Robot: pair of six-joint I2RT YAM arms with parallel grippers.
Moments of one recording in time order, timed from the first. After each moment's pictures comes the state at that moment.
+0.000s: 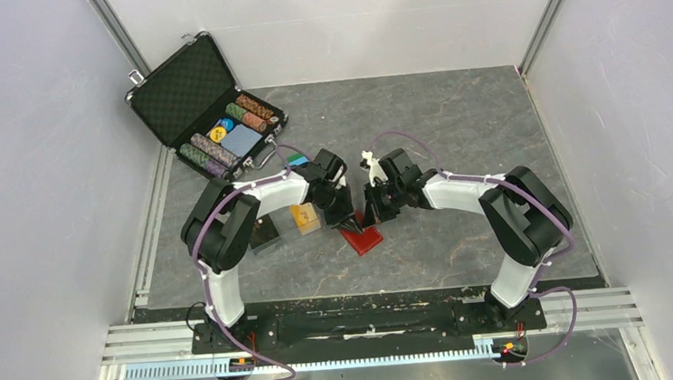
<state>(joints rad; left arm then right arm) -0.66 1.92 1.16 -0.44 0.47 -0.80 0.60 1.76 0.90 -0.13 -0.43 0.34</state>
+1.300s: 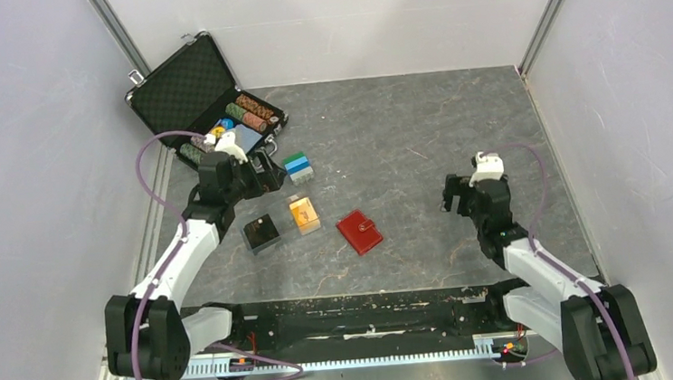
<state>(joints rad) -0.16 1.18 0.74 -0.07 0.21 -0.41 0.19 1.00 0.32 0.19 0.17 0.20</state>
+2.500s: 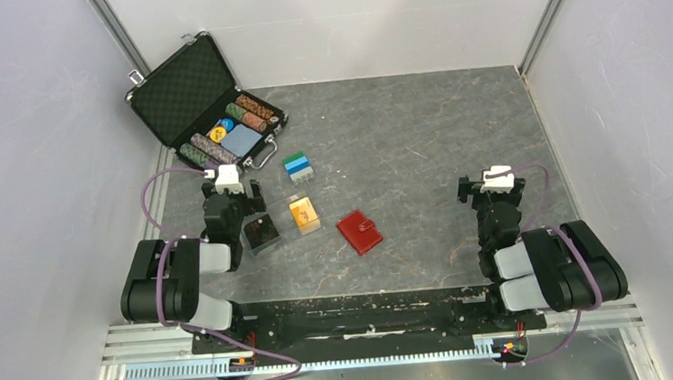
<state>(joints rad) -0.06 1.46 0.26 0.97 -0.05 0.01 0.11 1.38 0.01 1.36 0.33 -0.15</state>
